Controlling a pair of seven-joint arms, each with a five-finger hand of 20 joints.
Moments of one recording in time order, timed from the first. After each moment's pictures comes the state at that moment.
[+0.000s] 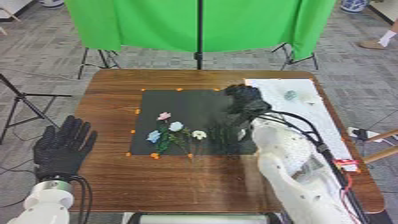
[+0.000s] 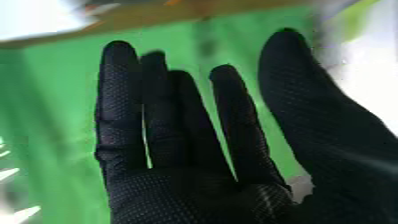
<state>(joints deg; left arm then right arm) 125.6 -68.2 -100.7 -124.2 3.3 21.0 14.3 -83.7 -67.8 67.0 -109.1 -145.5 -15.7 21.6</state>
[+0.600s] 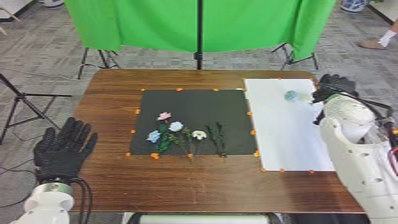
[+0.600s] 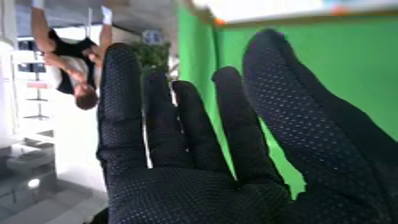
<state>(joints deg) 126.4 -68.3 -100.7 -124.3 3.4 20.4 14.2 -75.0 -59.0 82.3 -87.3 -146.3 -19.8 28.3</state>
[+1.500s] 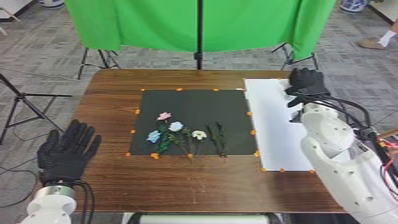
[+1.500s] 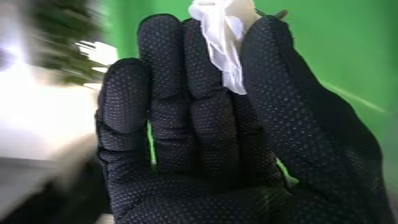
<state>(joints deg) 127.5 -68.4 -100.0 -124.5 3.4 19.5 14.0 -79.0 -53.9 69.8 -97.5 -146.9 1.6 20.4</state>
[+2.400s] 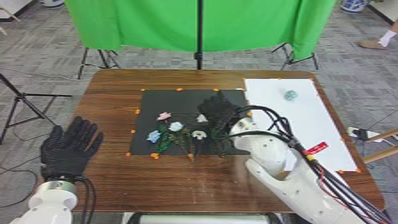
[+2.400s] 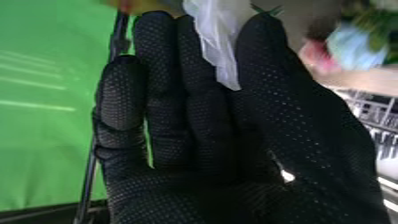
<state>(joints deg) 125.6 -68.2 -99.9 -124.3 4.4 21.1 12.0 -71.3 -58.9 46.7 -102.4 -161.2 -14.3 4.7</state>
